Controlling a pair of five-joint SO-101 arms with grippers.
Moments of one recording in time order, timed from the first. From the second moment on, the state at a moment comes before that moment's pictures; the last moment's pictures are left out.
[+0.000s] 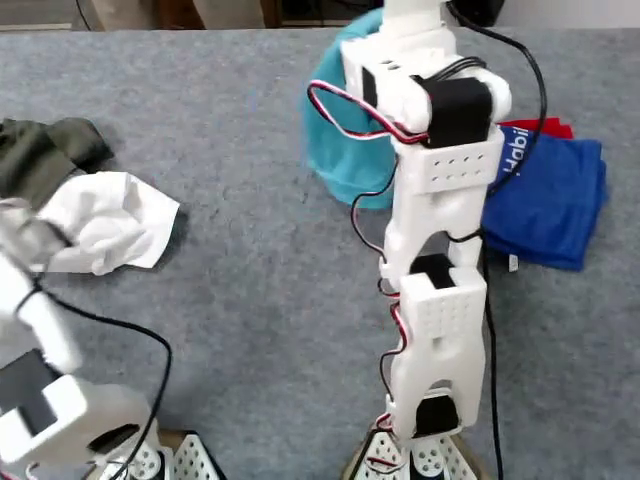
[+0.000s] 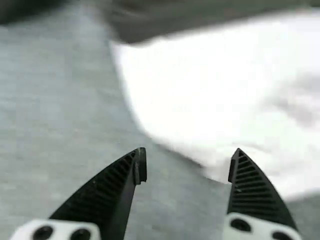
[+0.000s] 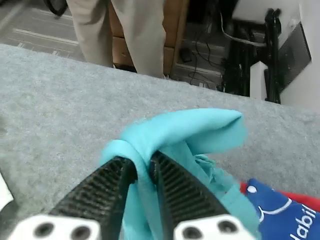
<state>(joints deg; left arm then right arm) -35.6 -3.5 20.8 64.0 -5.8 -13.4 35.0 -92.9 101.4 -5.5</state>
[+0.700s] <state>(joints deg) -24.3 30.7 -5.5 60.1 5.4 -14.7 35.0 -92.9 101.5 -5.5</state>
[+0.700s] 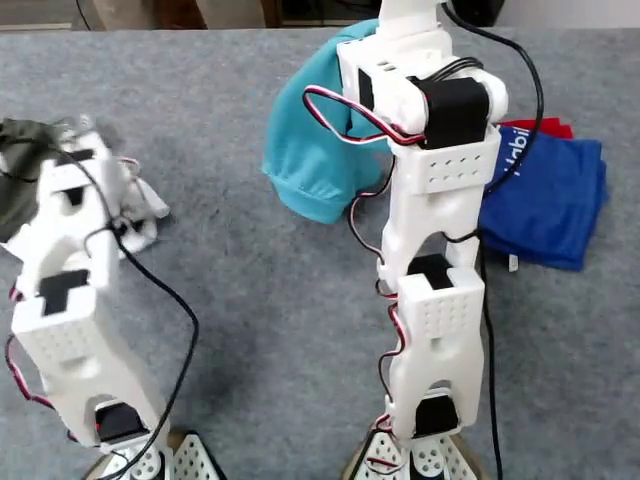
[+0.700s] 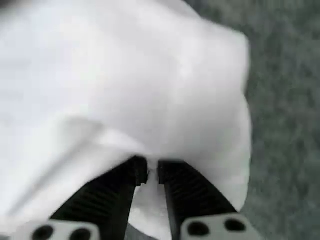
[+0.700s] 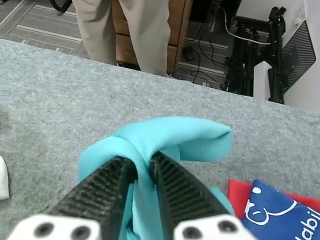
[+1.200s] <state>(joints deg) -45.2 49.6 -61.7 87.8 5.8 -17.0 35.0 -92.9 101.5 -5.5</state>
